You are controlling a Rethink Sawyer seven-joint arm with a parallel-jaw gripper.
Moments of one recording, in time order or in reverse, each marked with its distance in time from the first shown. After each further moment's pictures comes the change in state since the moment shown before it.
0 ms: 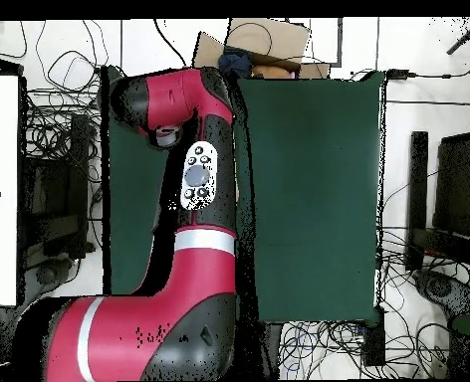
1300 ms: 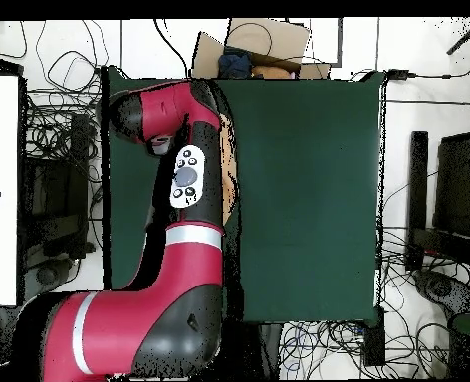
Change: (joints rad) arm 0.032 0.064 -0.017 -0.006 0.000 -0.053 0.000
